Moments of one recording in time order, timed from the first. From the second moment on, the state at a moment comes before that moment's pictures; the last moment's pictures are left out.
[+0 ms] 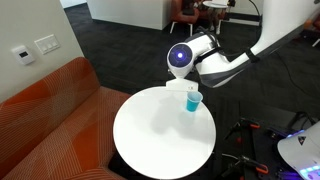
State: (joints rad) arm 0.10 0.31 -0.20 -2.14 -1.05 2.31 2.01
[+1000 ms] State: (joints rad) arm 0.07 0.32 -0.11 -2.20 -1.11 2.13 2.27
